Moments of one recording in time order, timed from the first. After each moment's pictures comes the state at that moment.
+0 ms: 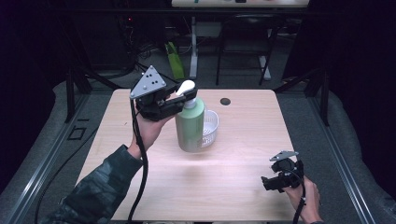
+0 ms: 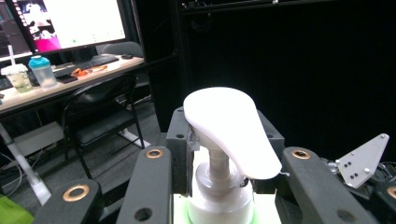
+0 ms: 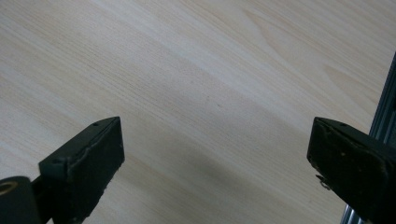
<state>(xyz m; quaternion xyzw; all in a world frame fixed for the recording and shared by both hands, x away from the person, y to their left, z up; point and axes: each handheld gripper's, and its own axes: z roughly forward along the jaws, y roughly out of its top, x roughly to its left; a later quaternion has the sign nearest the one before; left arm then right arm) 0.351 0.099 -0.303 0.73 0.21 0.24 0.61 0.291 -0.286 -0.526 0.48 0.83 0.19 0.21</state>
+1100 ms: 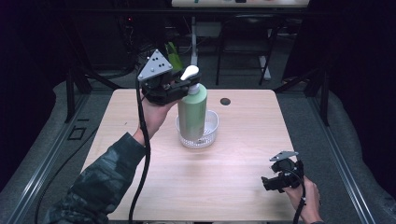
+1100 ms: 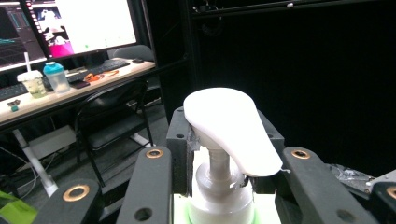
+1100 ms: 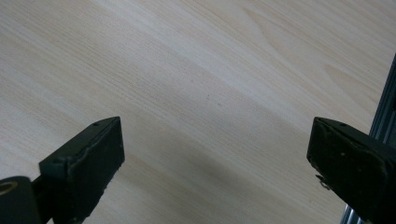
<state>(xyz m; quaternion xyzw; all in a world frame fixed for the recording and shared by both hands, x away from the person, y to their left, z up) 0.378 0.088 -0.286 0.73 0.21 0.26 0.60 0.291 -0.286 -0.526 0.48 0.83 0.19 0.21</state>
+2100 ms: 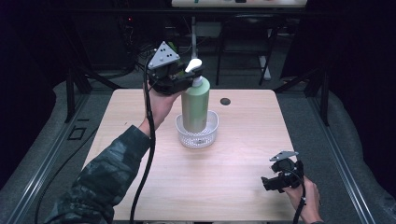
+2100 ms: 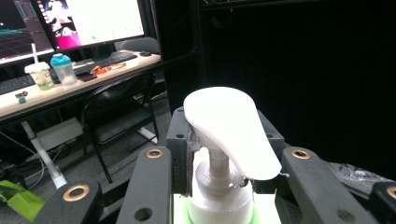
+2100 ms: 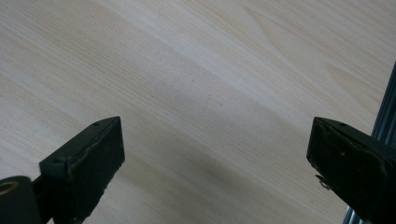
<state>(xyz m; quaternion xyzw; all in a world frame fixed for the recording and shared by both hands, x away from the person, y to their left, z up) 0.407 0.076 -0.285 0.73 0.23 0.26 0.59 0.291 -0.286 -0.526 0.48 0.83 0.19 0.20</state>
